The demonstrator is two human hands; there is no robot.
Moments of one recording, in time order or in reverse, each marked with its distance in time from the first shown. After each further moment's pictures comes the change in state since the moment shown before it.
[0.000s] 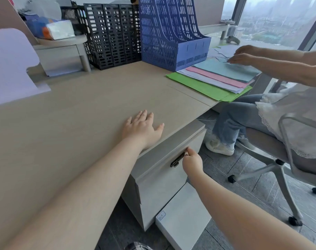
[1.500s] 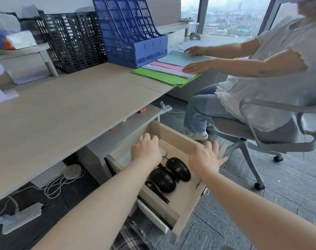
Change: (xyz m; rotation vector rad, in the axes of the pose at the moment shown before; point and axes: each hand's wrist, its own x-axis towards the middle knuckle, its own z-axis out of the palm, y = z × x) left_hand -0.122 0.140 0.064 0.062 0.006 0.106; right_hand -0.060 0.092 -0.156 -0.770 0.286 -0.122
